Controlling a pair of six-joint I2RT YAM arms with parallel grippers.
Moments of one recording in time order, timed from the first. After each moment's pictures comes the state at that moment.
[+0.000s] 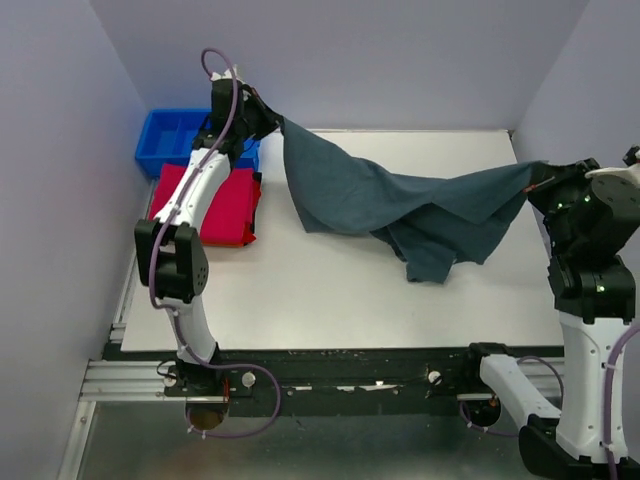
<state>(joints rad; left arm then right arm) -0.17 1.80 1.74 -0.21 0.20 -0.72 -0.03 0.84 1.41 -0.61 0.24 0.61</state>
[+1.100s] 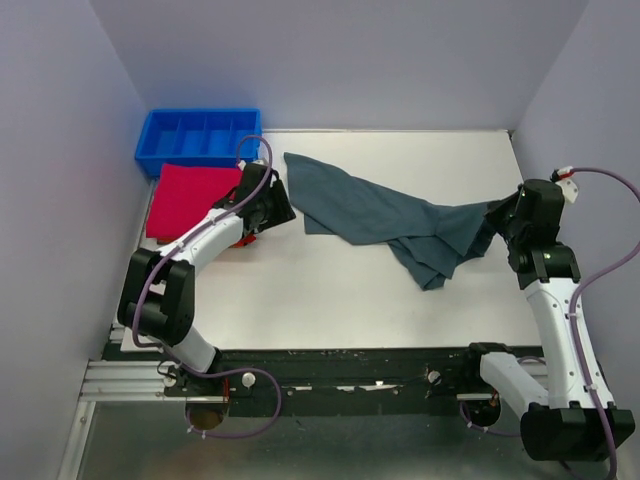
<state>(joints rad) -0.34 1.59 1.12 -0.29 0.02 -0.63 -0.03 0.93 1.00 -0.53 0.23 0.67</state>
